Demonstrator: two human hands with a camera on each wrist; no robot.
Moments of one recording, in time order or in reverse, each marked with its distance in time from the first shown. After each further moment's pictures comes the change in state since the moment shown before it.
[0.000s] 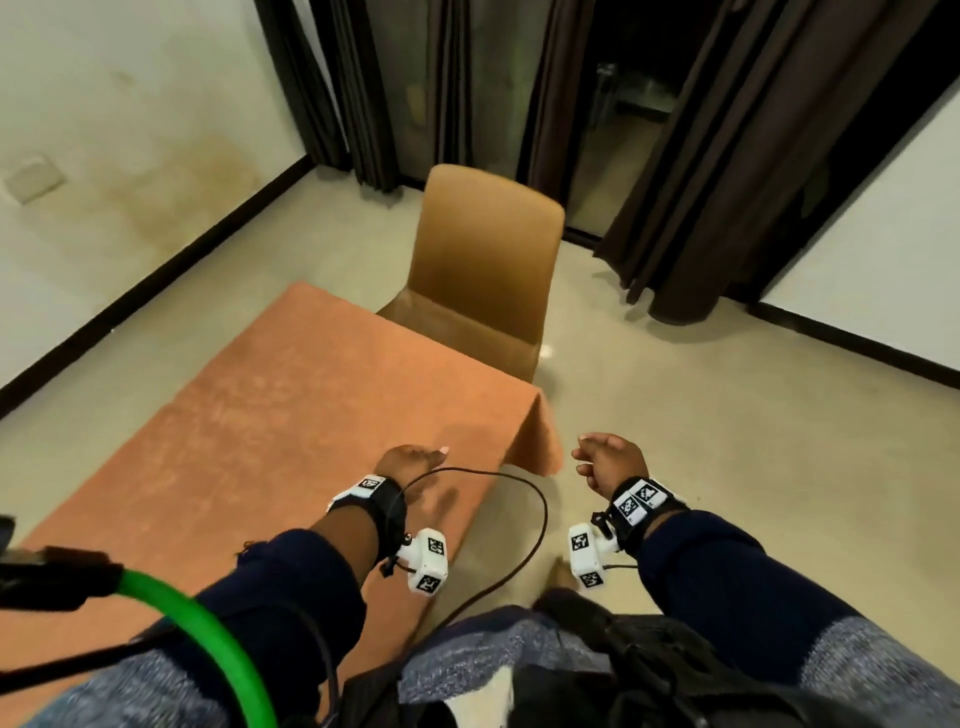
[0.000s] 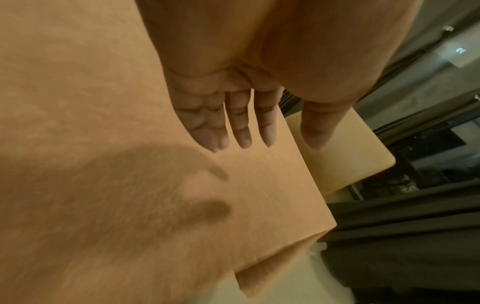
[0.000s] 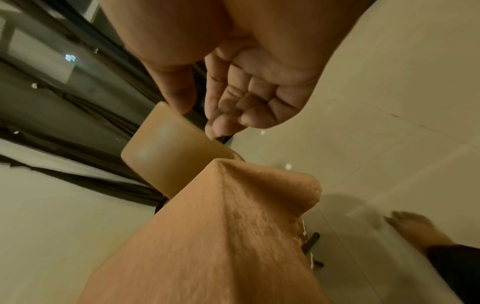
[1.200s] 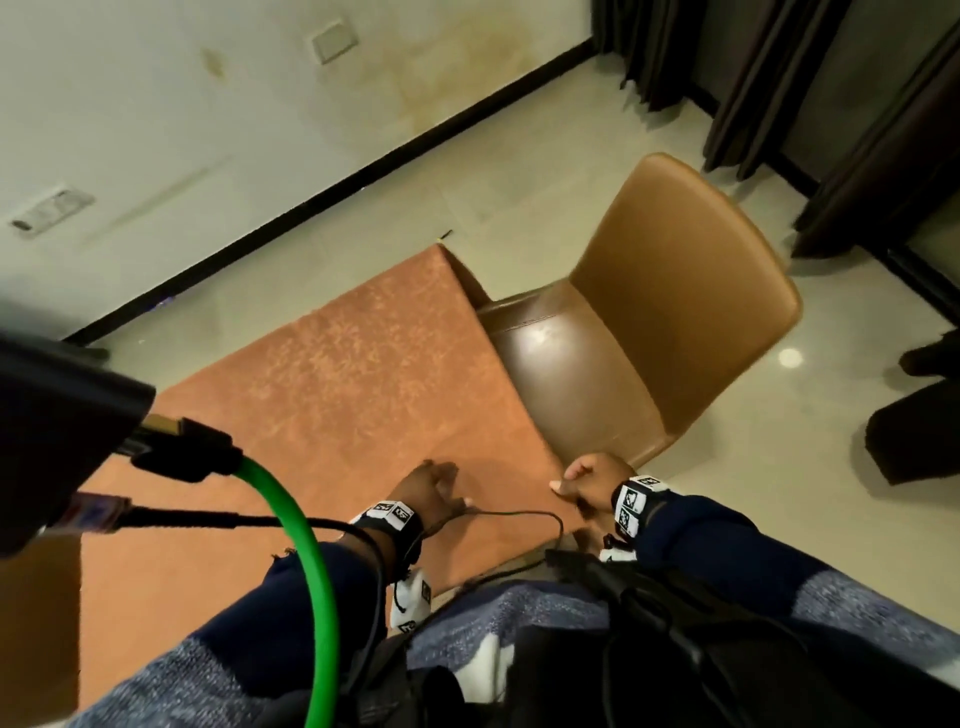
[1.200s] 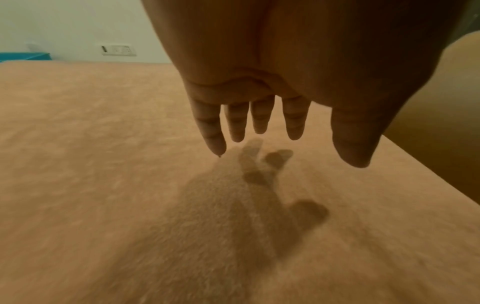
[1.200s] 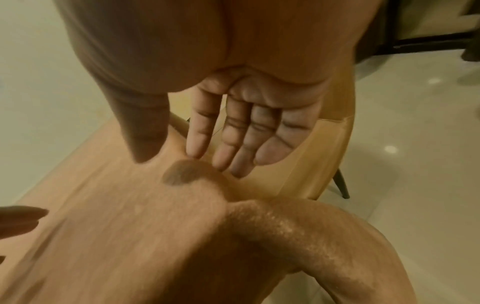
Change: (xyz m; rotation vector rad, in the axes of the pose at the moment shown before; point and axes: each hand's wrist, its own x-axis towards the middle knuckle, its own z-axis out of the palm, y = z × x) left_hand 0.079 0.082 0.041 0.496 0.185 -0.275; right_hand 0.246 -0.133 0.138 -1.157 -0.964 -0.256
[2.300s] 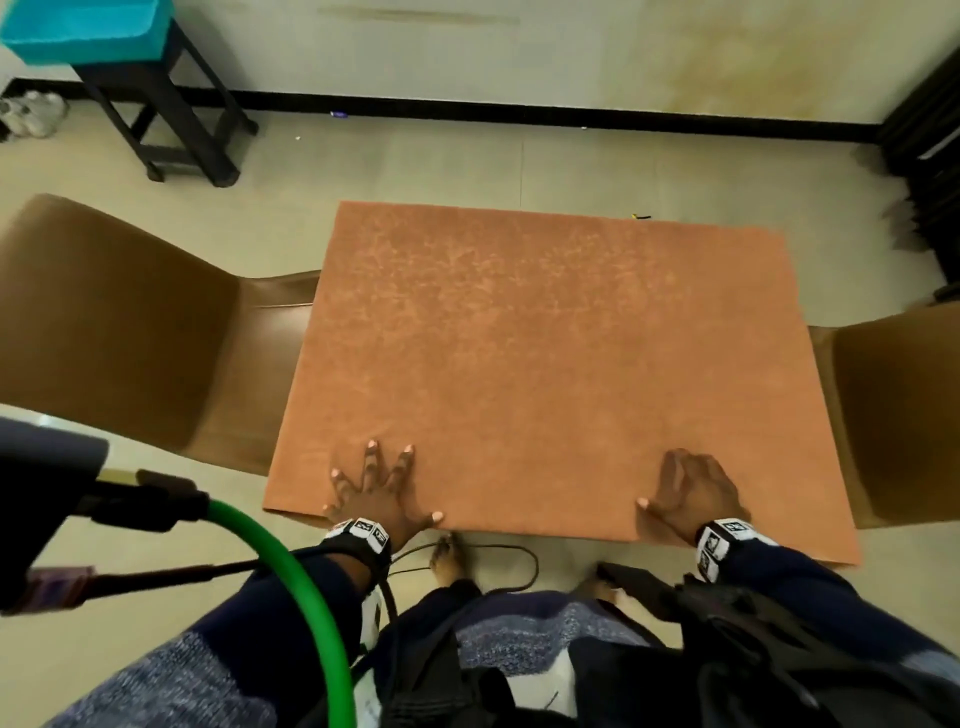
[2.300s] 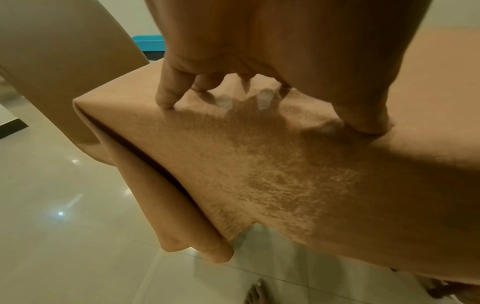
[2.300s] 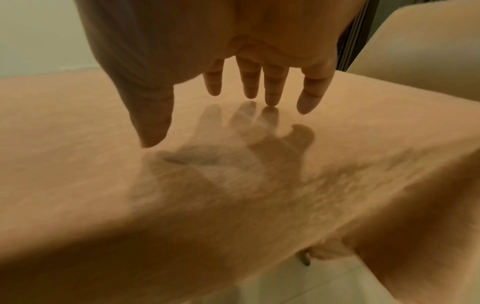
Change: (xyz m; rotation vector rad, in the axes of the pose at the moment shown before) left_hand -0.166 -0.477 0.139 -0.304 0.144 -0.418; right_hand -0.057 -0.141 0.281 -0.877 0.239 -0.113
